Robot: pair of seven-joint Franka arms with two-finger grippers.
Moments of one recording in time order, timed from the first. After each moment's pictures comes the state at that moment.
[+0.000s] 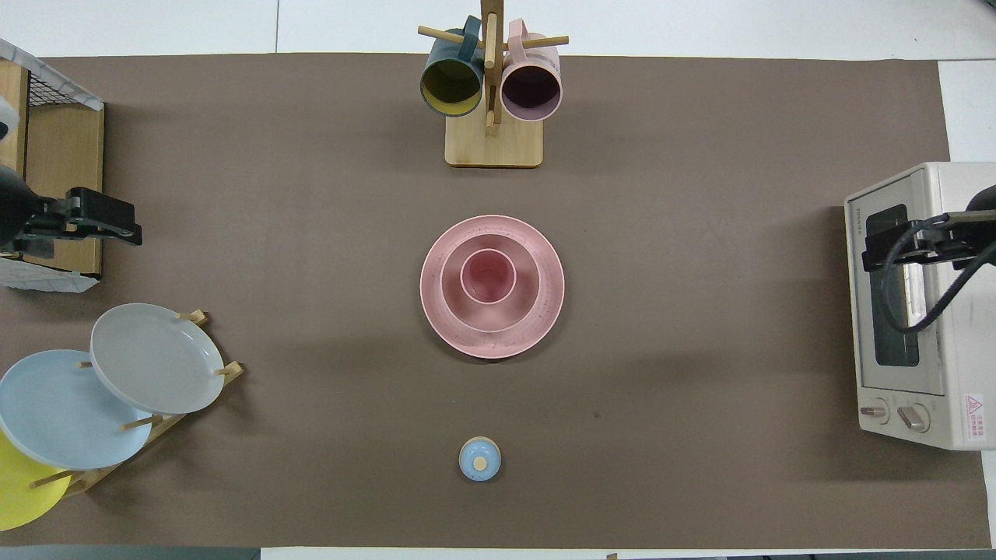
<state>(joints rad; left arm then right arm) -0.04 -0.01 -0.05 -1.64 -0.02 1.60 -0.13 0.03 -0.04 -0.07 -1.68 -0.03 1.57 -0.02</state>
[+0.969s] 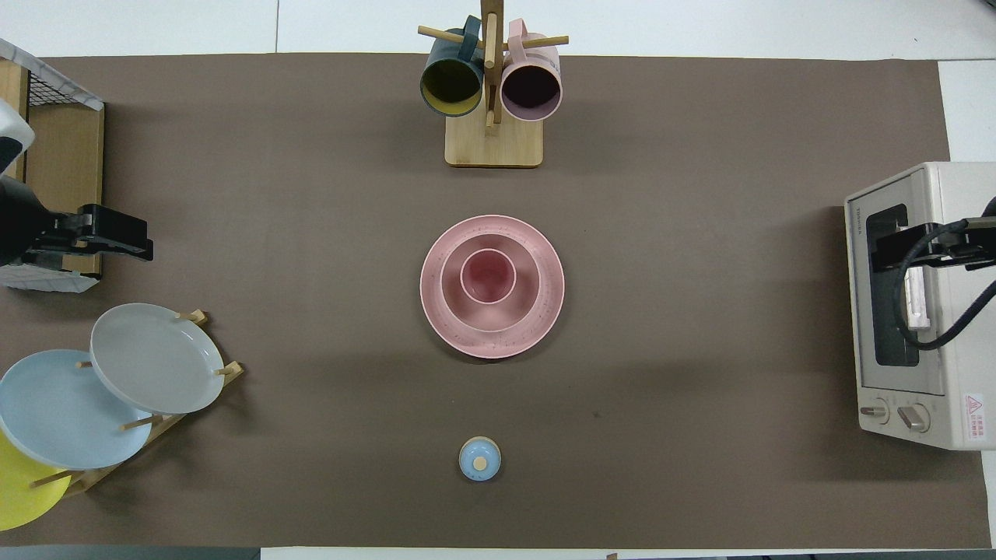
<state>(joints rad) -0.06 -0.03 -0.06 -1.60 -0.03 1.53 -0.13 0.03 -0.06 -0.06 -1.68 -0.03 1.57 -0.02</state>
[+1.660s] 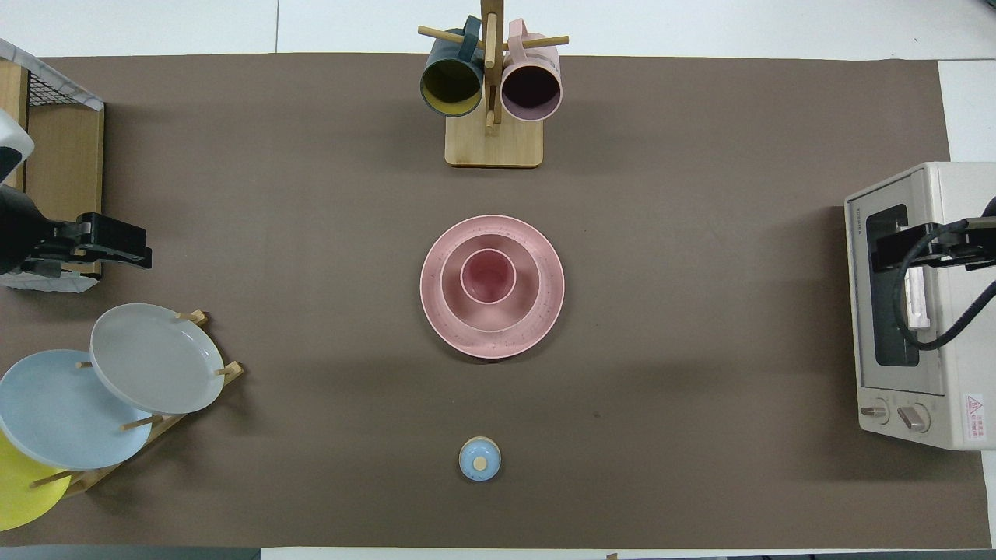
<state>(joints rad) -0.06 -0.05 -0.06 -1.63 -0.03 1.53 -0.13 0.03 -0.06 -0.06 -1.68 -0.03 1.57 -0.02</state>
